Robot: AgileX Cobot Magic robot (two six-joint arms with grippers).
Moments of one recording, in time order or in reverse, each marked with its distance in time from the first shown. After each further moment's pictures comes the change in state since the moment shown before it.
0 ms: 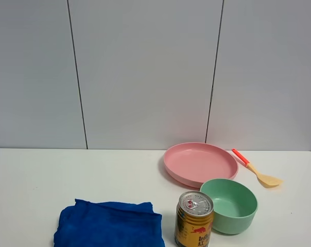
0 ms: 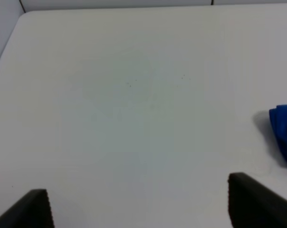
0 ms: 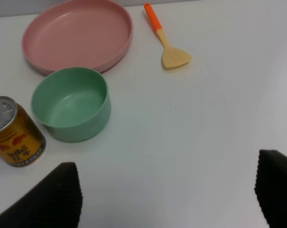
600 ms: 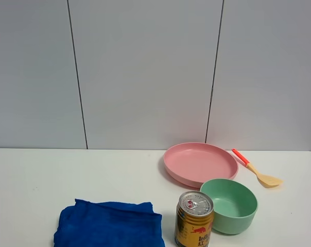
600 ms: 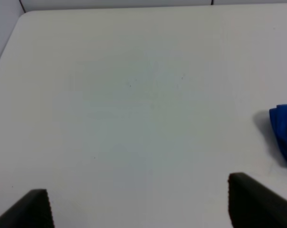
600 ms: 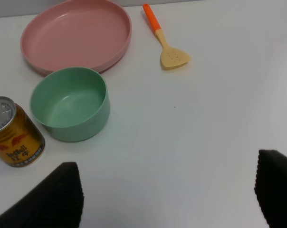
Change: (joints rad) left arm 0.000 0.000 0.000 0.000 0.000 0.000; right arm 0.000 0.000 0.000 -0.003 0.000 0.003
